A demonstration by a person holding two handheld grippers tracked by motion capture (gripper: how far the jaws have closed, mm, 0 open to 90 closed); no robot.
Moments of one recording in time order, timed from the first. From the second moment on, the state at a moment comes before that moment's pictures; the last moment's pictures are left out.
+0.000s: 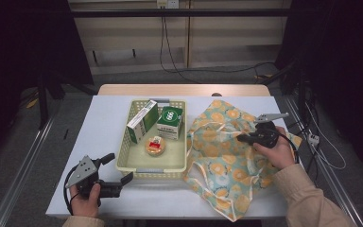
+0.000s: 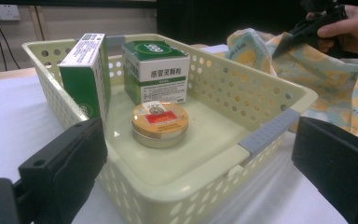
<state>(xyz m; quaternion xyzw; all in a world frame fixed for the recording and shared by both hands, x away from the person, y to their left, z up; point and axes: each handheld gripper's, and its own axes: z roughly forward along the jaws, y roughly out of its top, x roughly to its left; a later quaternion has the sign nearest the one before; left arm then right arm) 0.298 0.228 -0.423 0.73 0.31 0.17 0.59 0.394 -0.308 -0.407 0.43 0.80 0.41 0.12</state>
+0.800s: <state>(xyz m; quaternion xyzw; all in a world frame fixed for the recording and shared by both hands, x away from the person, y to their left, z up) 0.300 0.224 -0.405 0.73 0.30 0.17 0.58 0.415 -0.322 -0.367 0.45 0.78 0.40 0.16</state>
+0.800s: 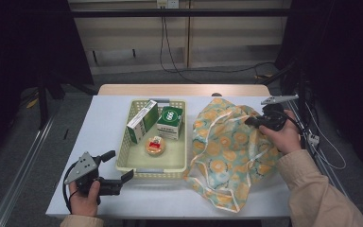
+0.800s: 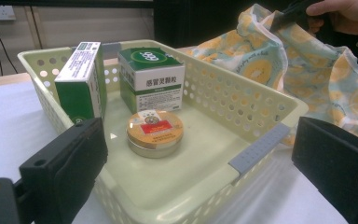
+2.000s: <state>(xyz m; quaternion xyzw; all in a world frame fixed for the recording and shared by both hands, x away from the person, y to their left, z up) 0.373 0.152 -0.367 0.79 0.27 0.10 0.54 0.413 -0.318 -0.375 0.44 0.80 0.39 0.14</state>
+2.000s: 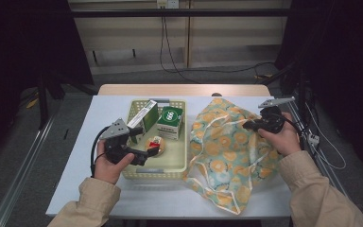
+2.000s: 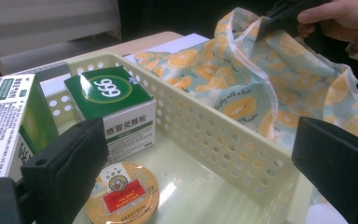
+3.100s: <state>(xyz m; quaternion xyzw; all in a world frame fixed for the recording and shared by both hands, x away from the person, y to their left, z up) 0.412 0.120 -0.378 0.82 0.25 0.07 0.50 0.407 -0.324 -0.382 0.43 0.80 0.40 0.12</state>
